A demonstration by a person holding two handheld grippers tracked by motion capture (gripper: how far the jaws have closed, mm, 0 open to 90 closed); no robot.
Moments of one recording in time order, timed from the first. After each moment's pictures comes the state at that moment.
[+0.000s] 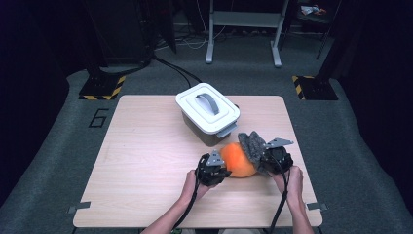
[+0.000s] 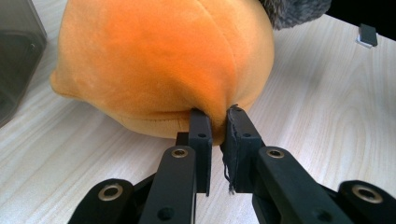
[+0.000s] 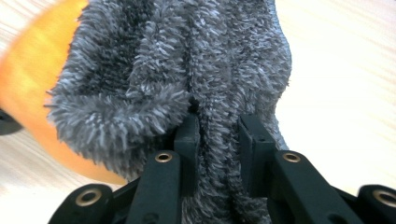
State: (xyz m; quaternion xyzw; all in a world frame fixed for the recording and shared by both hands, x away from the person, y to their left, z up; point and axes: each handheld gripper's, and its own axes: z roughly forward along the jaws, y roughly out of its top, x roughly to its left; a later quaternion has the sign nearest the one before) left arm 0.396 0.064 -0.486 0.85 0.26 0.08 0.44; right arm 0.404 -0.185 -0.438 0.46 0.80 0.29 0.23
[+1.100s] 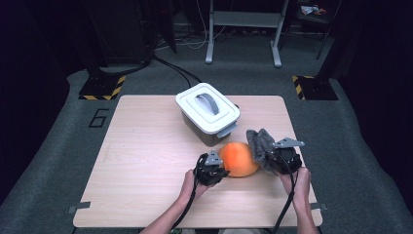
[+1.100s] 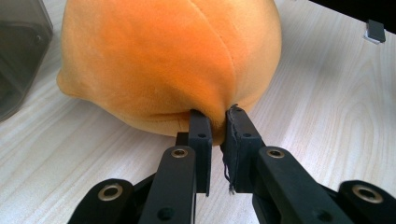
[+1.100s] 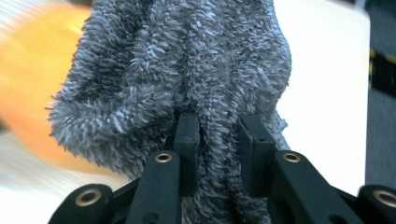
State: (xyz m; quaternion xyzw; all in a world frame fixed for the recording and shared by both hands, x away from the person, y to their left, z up) left arm 0.399 0.068 -0.488 0.85 0.27 0.08 0.44; right arm 0.394 -0.199 -0.424 0.47 0.78 0.31 0.26
